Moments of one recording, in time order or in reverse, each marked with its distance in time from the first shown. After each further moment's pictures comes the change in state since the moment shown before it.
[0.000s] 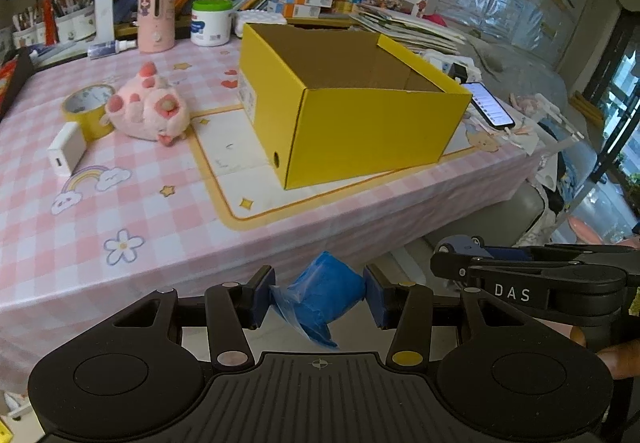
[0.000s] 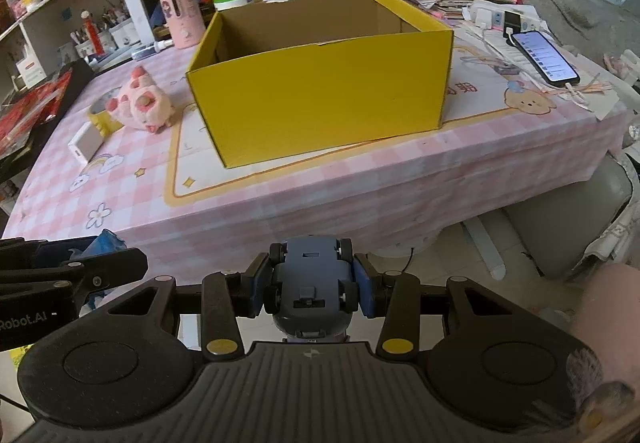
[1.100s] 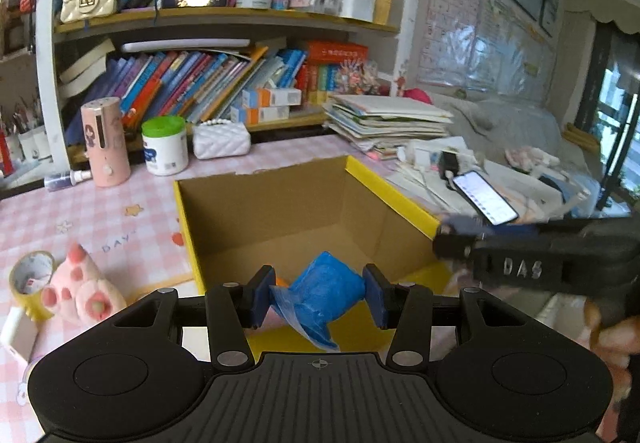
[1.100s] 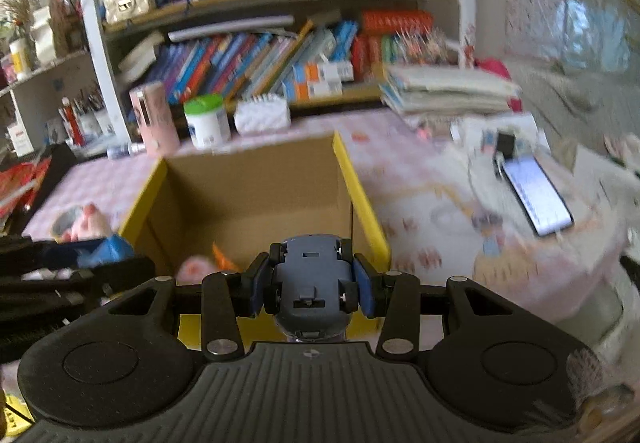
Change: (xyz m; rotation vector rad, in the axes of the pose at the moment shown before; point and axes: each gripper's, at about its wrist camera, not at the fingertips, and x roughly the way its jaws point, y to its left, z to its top) left arm 0.060 -0.058 0.127 0.107 -0.236 0.030; right arm 0.014 -0.075 0.146 -0.075 -0.252 0.017
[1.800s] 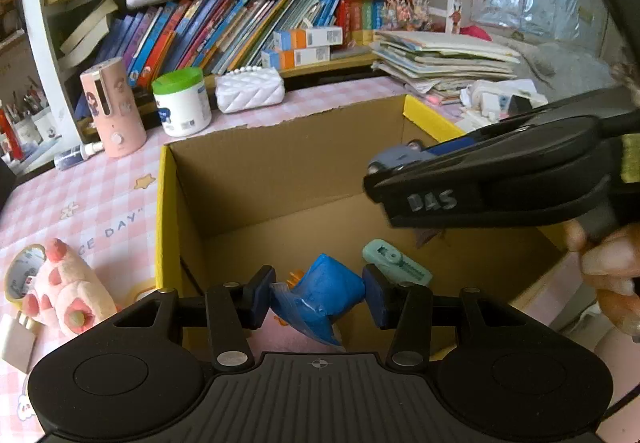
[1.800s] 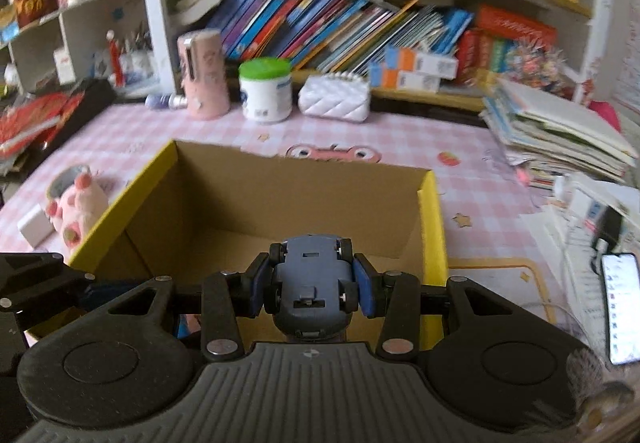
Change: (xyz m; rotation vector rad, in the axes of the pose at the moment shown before) left arm 0.099 -0.004 0.005 0.031 0.175 0.173; right arm 0.138 0.015 0.054 -0.260 0.131 0.195
